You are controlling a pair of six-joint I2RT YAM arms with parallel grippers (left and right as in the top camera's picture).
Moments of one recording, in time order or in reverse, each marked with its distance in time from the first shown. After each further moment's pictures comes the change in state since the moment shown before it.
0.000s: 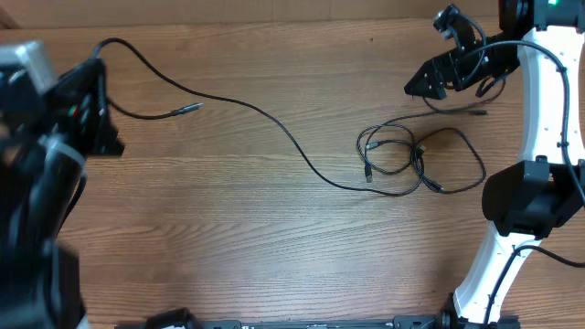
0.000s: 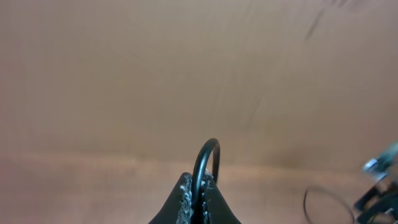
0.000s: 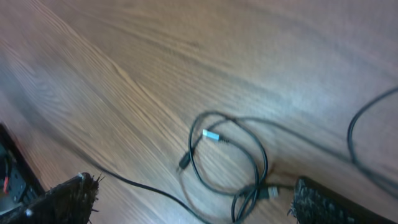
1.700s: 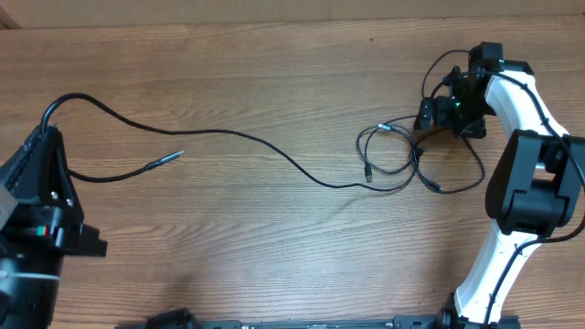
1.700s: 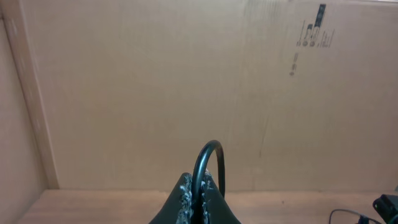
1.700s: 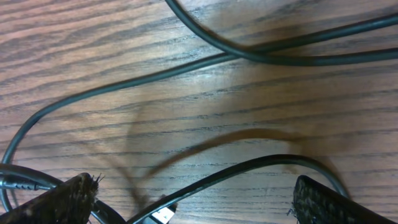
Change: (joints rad) left arm 0.000 -0.119 0.275 -0.256 -0.096 0.103; right arm -0.029 0.011 -0.644 0.632 0.431 0.629
